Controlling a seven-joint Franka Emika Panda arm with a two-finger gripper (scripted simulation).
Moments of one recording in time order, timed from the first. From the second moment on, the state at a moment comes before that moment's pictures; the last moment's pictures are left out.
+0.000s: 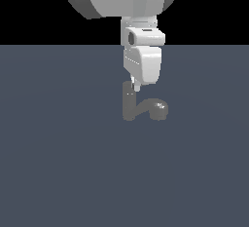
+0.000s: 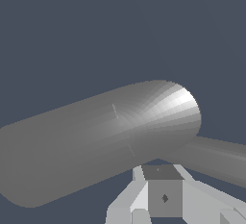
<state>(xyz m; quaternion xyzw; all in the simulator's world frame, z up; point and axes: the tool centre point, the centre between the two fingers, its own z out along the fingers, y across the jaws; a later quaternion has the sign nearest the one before) -0.047 -0.034 0.175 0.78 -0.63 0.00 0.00</state>
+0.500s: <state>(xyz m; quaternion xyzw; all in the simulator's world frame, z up) -0.019 -0.065 0.175 0.78 -0.63 0.00 0.00</state>
